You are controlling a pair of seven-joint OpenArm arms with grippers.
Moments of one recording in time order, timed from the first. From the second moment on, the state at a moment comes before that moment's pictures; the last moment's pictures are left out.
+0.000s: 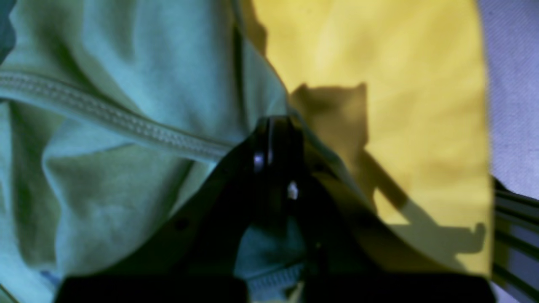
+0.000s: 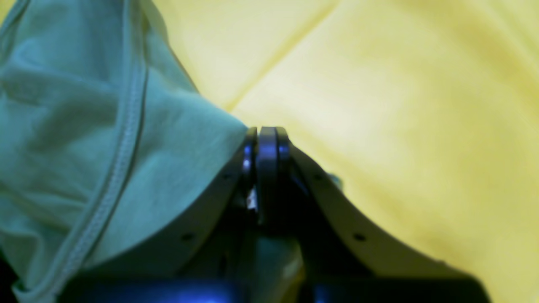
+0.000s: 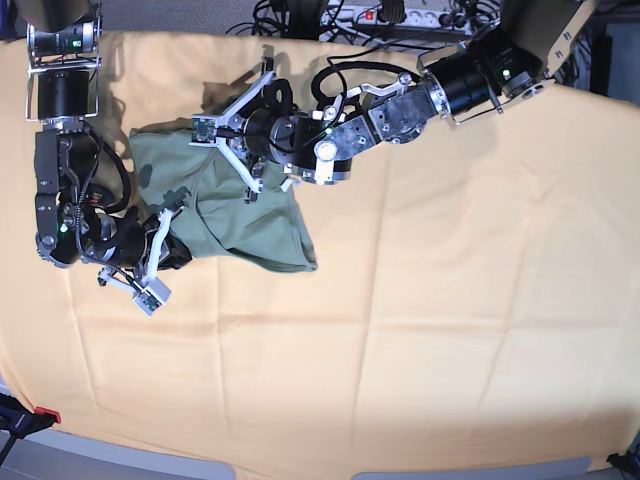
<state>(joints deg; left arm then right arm) -22.3 -10.9 62.5 93.2 -21.1 -35.4 49.6 12.9 22.7 0.1 84.3 32.0 40.9 -57.9</state>
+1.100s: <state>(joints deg) -36.0 -12.6 62.5 83.1 7.6 -19.9 52.0 6.0 34.0 8.7 84.3 55.7 40.7 -70.1</state>
